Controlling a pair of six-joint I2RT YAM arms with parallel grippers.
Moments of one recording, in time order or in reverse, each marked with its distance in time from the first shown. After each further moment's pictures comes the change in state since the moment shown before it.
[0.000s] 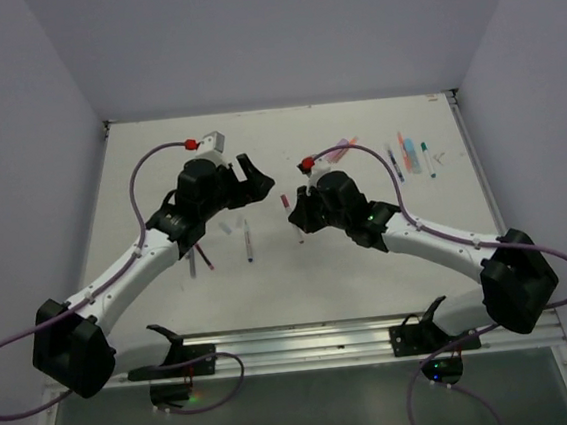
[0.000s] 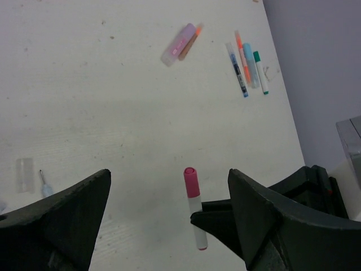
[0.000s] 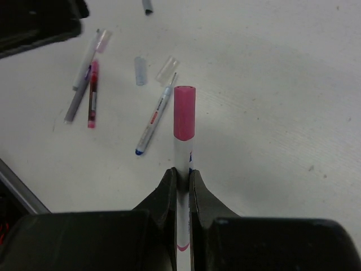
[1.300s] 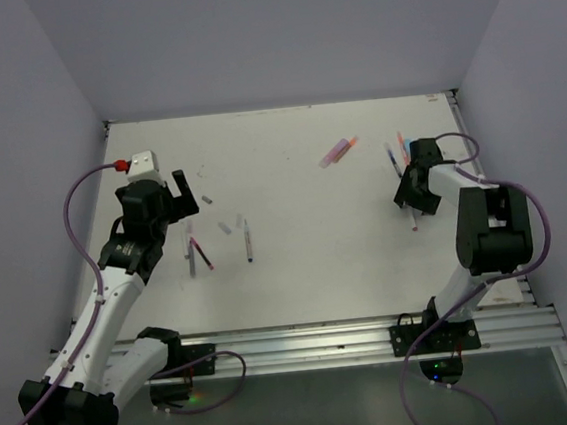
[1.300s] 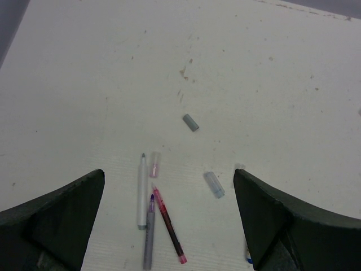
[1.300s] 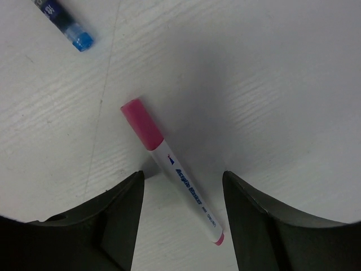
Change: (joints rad) left arm 0.274 -0.303 -0.115 -0.243 -0.357 0.351; right arm -0.792 0.336 0.129 -0.404 0.223 0.035
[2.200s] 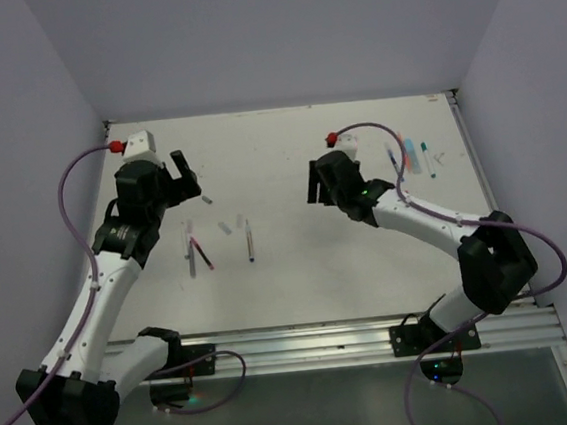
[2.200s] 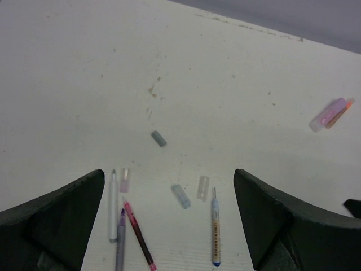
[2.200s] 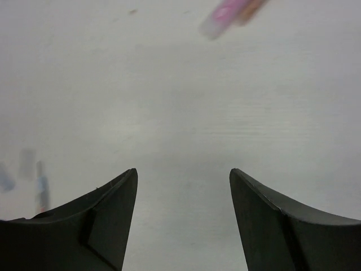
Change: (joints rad) left arm 0.000 0.134 0.203 -0.062 0.091 -0.069; right arm 0.782 -0.147 0.050 0.260 0.159 0.117
